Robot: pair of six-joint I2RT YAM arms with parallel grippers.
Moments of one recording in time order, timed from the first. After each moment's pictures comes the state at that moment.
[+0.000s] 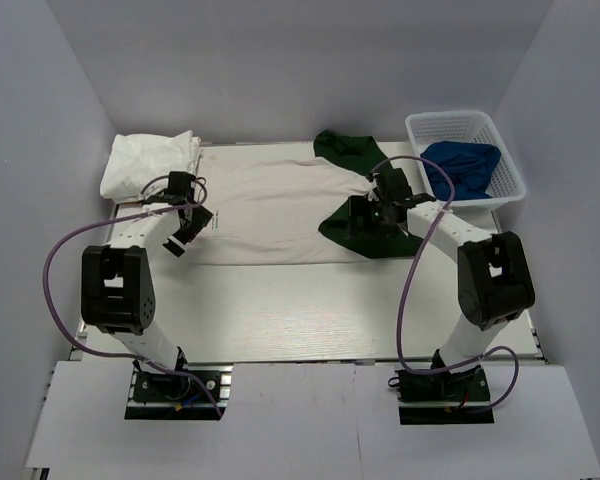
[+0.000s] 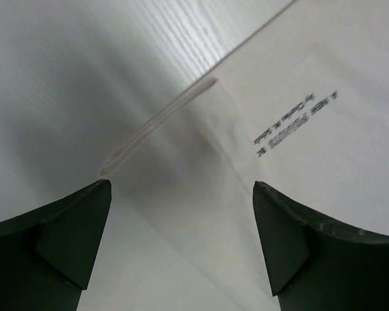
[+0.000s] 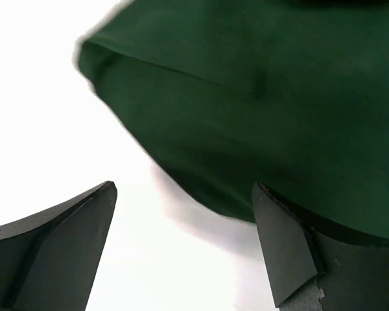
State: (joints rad) left arm -0.07 1.67 1.18 -0.63 -0.35 -0.98; right arm 0.37 1.72 1.18 -0.45 -0.15 0.26
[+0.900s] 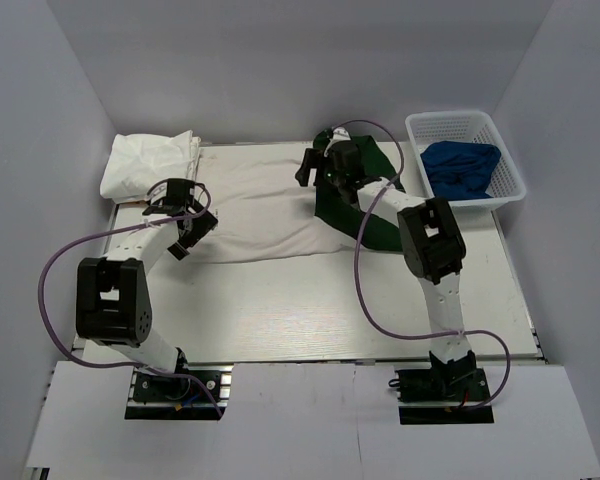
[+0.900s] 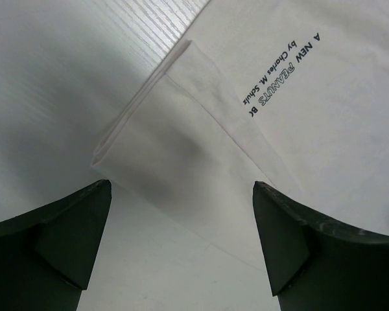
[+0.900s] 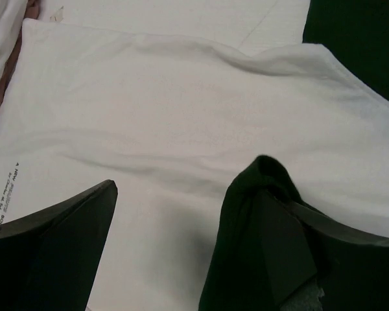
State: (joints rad) left arm -0.08 1.58 1.03 -0.50 -0.22 -0.85; right arm 0.48 2.25 1.64 0.18 -0.13 0.39
